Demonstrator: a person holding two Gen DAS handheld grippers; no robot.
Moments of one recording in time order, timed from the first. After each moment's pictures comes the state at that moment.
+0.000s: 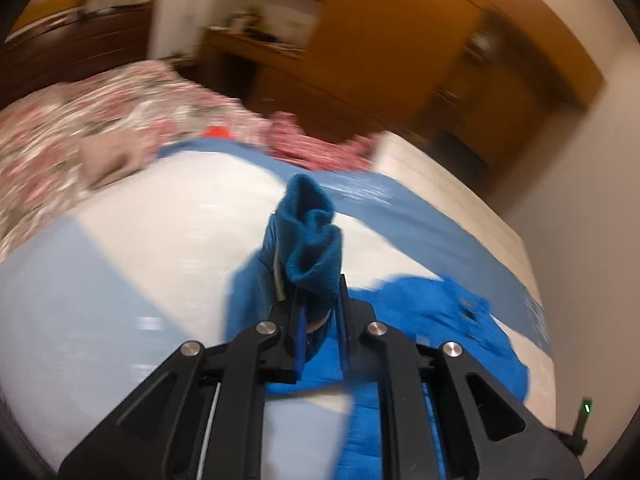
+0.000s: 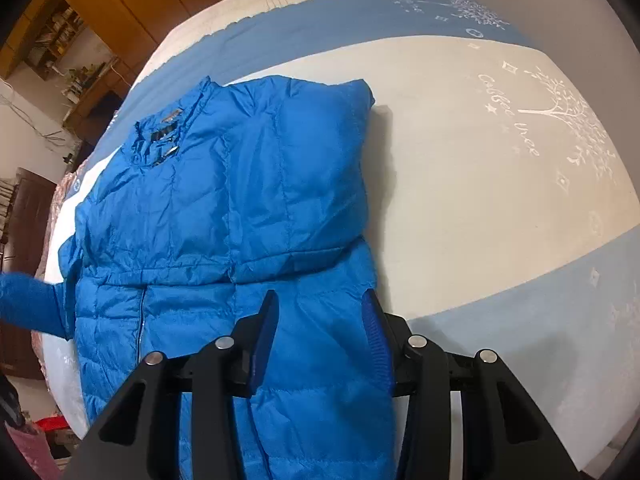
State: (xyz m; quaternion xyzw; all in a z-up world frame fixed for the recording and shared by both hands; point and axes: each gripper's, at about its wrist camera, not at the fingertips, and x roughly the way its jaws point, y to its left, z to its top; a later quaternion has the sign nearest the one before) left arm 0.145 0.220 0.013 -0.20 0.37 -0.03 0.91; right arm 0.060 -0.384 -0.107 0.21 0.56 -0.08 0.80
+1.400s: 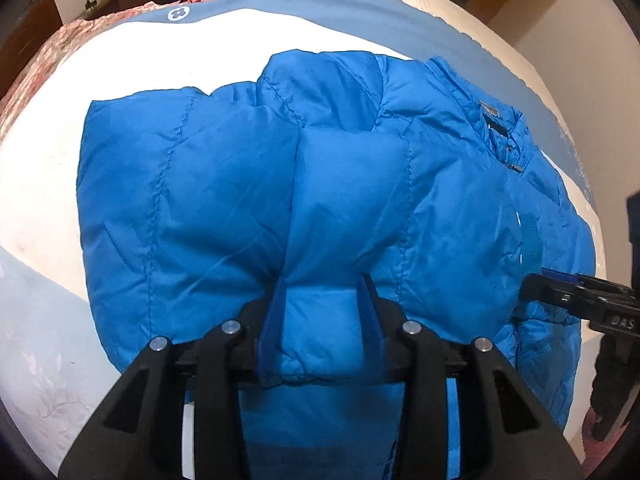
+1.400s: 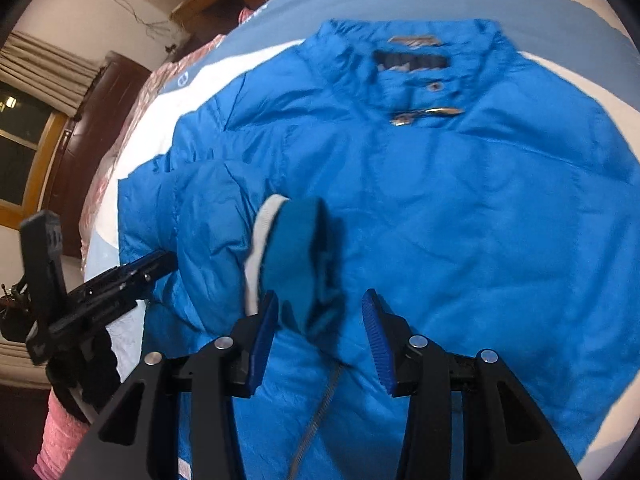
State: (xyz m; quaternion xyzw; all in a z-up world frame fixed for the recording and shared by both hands) left arm 0.219 0.049 -0.159 -0.07 0.59 -0.08 0.80; right arm 0.218 -0.196 -0.144 0.14 0.62 0.17 0.75
